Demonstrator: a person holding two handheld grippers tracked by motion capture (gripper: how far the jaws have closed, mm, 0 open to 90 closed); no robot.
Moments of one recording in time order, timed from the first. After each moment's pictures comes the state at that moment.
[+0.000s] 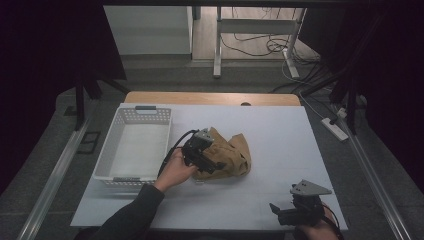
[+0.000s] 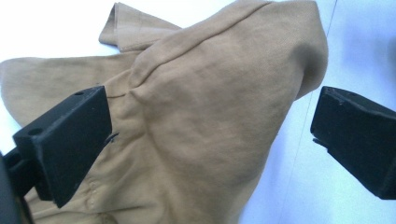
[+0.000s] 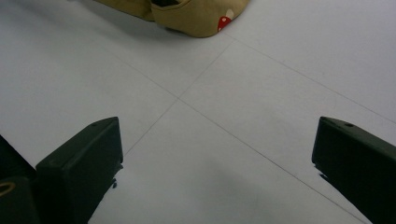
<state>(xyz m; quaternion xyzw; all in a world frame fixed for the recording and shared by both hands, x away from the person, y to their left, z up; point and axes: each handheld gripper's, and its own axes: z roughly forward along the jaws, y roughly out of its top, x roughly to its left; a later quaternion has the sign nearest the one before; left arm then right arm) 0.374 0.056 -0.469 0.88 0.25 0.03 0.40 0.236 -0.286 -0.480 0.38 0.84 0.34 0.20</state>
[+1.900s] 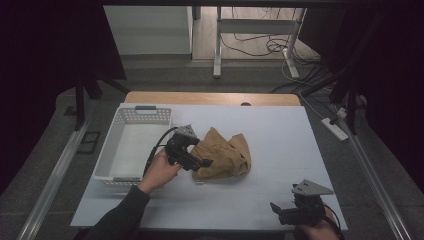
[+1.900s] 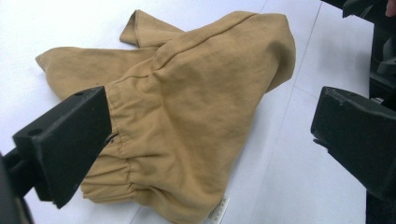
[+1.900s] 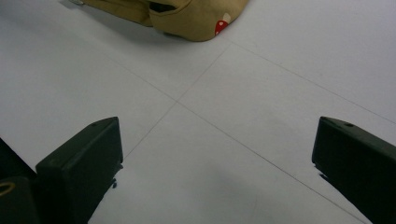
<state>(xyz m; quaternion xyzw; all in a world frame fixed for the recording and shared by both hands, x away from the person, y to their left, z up) 0.360 0.100 -0.449 0.86 0.27 0.02 0.43 0.236 -0.288 -0.479 0.39 0.83 0.35 0.20</state>
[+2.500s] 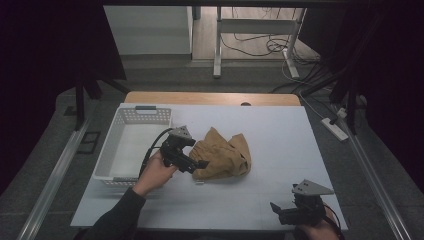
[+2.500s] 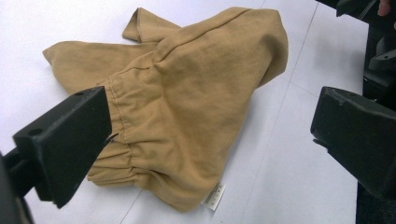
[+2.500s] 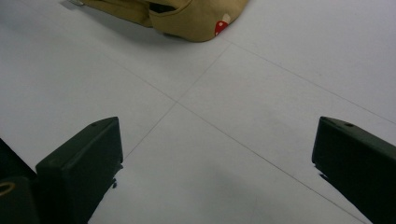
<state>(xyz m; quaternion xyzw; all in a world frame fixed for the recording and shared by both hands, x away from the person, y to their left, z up) 0.352 0.110 -0.447 0.86 0.27 0.02 0.43 0.236 -0.288 -0.479 0.39 0.83 0.35 0.20</state>
